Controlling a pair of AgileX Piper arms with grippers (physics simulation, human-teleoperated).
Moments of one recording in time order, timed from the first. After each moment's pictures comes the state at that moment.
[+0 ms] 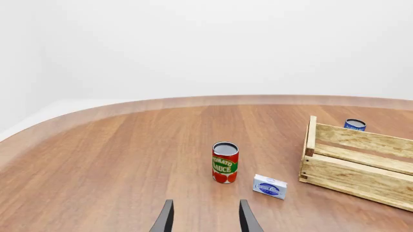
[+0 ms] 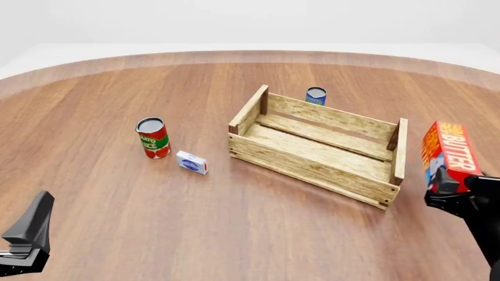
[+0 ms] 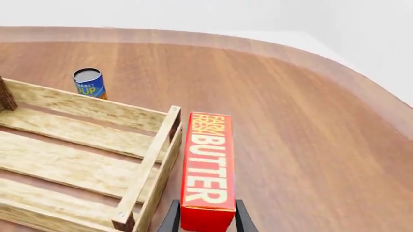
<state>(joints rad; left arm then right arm) 0.00 0.00 0.00 0.00 0.00 -0.26 1.38 -0.08 -1.01 -0.10</state>
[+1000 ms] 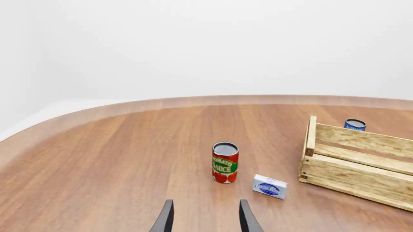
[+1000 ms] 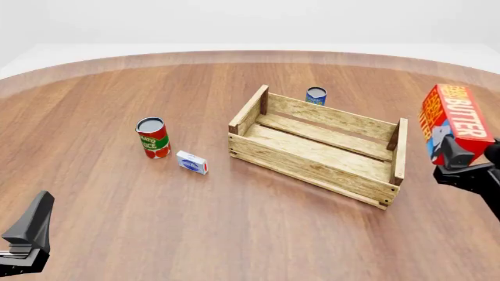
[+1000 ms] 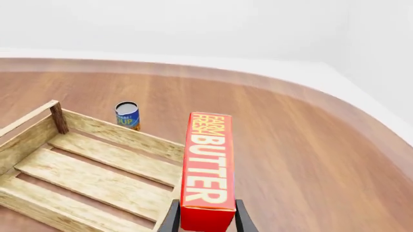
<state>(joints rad) 0.00 0.00 0.00 0.00 0.00 -0.16 0.92 -0.23 -0.48 -0.11</state>
